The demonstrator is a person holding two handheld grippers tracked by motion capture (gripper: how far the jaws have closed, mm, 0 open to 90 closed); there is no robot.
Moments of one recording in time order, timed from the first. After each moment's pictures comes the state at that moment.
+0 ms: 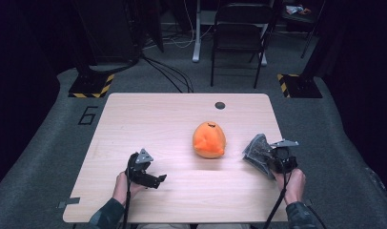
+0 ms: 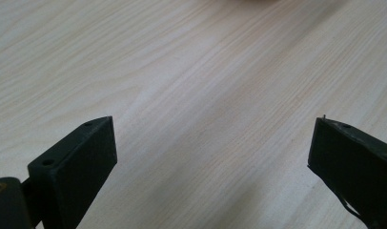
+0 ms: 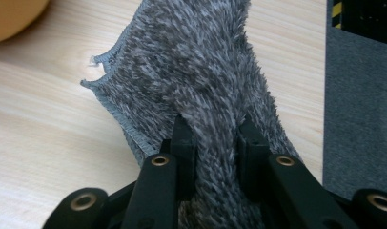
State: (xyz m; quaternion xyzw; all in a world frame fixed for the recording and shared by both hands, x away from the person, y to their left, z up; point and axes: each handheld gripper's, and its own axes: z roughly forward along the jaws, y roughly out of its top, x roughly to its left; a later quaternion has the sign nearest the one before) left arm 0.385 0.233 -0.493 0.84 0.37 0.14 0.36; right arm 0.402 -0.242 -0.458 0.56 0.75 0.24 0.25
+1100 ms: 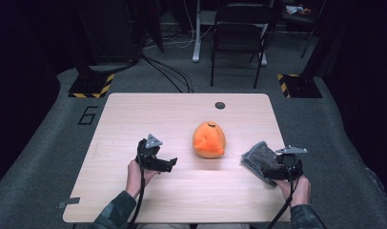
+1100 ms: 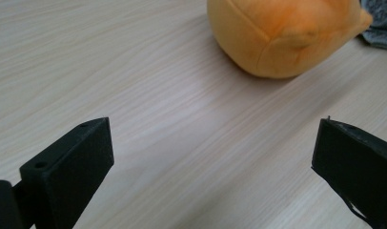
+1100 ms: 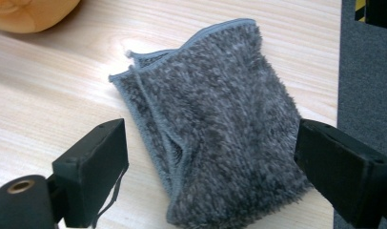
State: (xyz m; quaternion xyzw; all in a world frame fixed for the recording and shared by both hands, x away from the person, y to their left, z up) left arm 0.416 0.191 -0.453 0.81 0.41 0.17 0.39; right arm 0.375 -0.251 -0.454 0.56 0.75 0.27 0.22
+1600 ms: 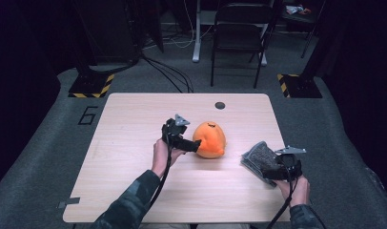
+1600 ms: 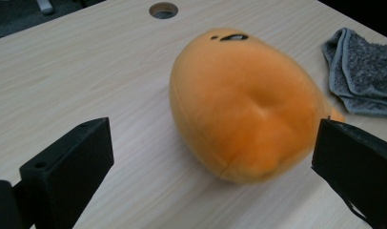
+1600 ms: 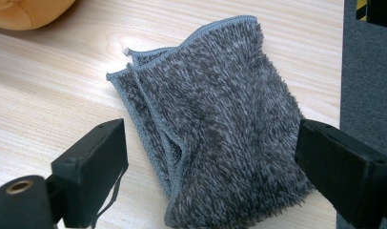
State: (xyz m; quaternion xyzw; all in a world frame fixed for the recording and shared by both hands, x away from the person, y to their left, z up) left arm 0.467 0.106 -0.416 0.82 0.39 0.17 0.38; right arm 0.377 -0.252 -0.458 0.56 0.75 0.27 0.22
